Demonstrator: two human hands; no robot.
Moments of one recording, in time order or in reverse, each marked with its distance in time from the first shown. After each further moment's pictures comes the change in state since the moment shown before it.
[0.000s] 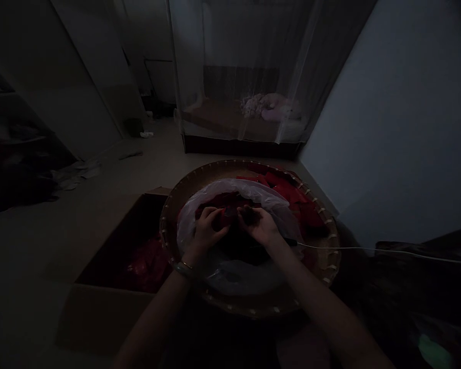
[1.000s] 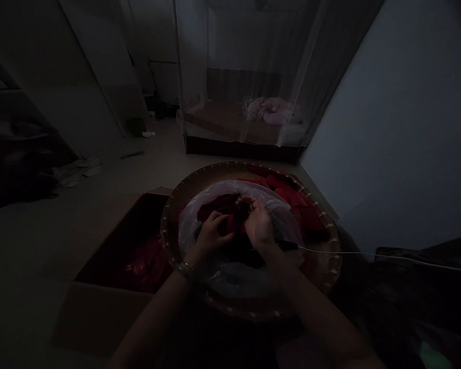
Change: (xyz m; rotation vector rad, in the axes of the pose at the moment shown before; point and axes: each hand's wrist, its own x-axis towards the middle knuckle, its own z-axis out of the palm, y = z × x) left_hand -0.003 -0.001 0.003 -0.120 -0.188 0.007; right_hand -0.015 0.024 0.045 -0.291 -0.106 -0.554
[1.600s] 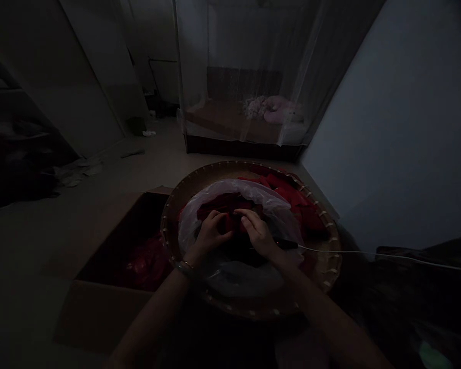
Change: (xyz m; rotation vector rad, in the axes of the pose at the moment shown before) left_hand 0.000 -0.002 0.003 -0.016 0.031 -0.012; right_hand -0.019 -0.008 -0.033 -1.028 -0.364 -0.299
